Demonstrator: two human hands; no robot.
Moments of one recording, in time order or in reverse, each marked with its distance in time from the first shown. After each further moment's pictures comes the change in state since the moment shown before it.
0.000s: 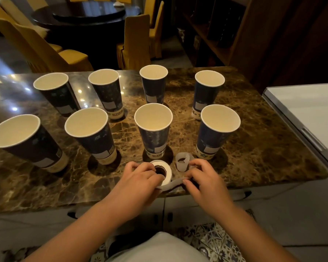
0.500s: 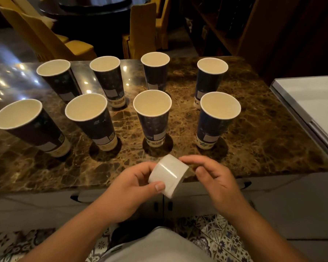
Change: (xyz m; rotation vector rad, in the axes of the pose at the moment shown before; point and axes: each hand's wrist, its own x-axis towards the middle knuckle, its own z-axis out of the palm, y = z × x) left_hand -0.035 0.033 -0.028 -1.472 0.000 -0.309; right_hand -0.018 -0.030 -0.045 0.782 -0.074 0.090
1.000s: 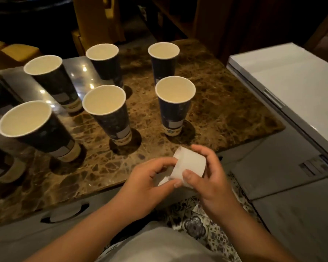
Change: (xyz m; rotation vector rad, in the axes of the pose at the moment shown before) left_hand 0.043 -0.008 0.065 0.388 -0.137 0.316; right_hand -0.051 0.011 -0.005 0.448 0.415 0.275
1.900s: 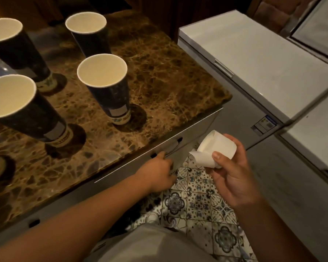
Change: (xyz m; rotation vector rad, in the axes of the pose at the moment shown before) left_hand 0.083 -0.066 0.129 0.823 -0.718 -0.197; right_hand -0.038 0.006 -0.120 0.408 0.491 0.041
